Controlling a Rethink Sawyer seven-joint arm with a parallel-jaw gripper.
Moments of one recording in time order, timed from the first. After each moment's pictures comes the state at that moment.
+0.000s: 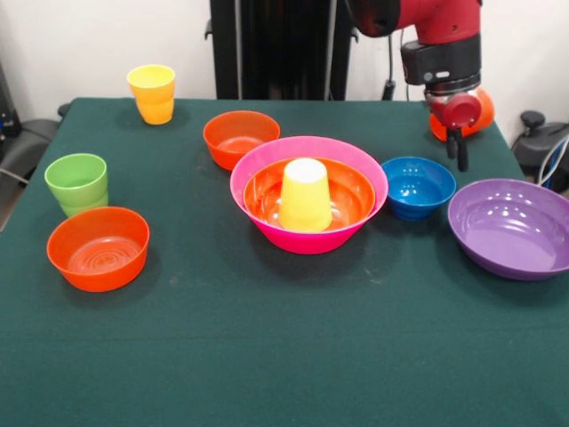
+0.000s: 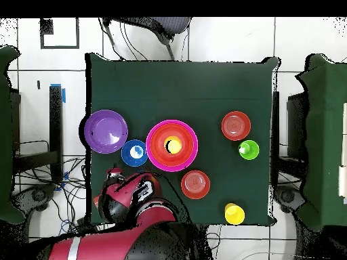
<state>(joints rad) 0.02 -0.46 0.13 1.94 -0.57 -0.19 0.79</state>
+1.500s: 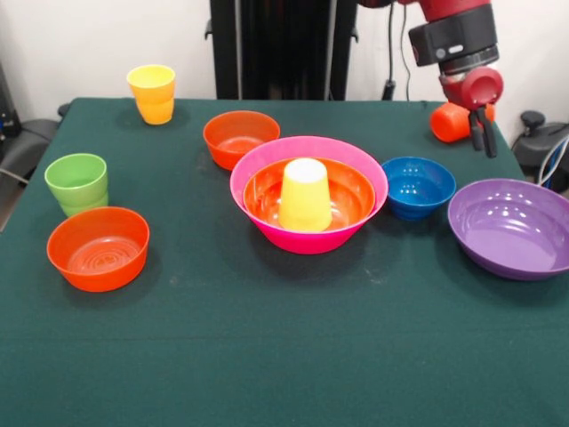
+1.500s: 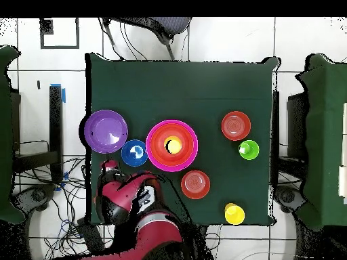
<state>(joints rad) 0.02 -0.56 0.12 1.97 -0.57 -0.34 0.79</state>
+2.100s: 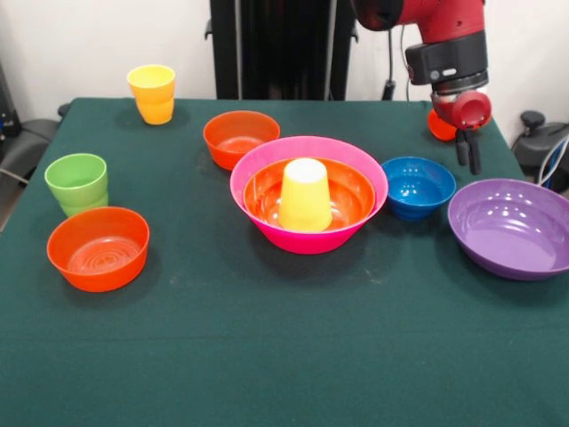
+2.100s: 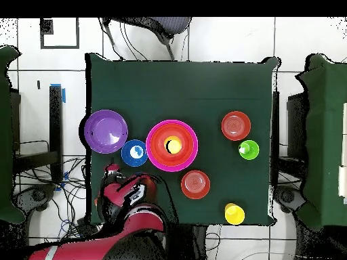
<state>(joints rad) 0.10 -0.45 0.04 1.91 -0.54 -0.34 0.79</state>
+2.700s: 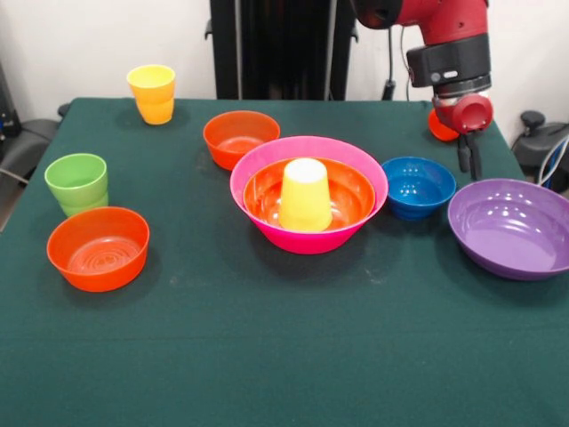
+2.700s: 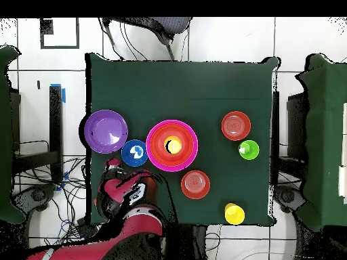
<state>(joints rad) 0.11 -0.46 0.02 1.89 -0.50 -0.35 0.79</state>
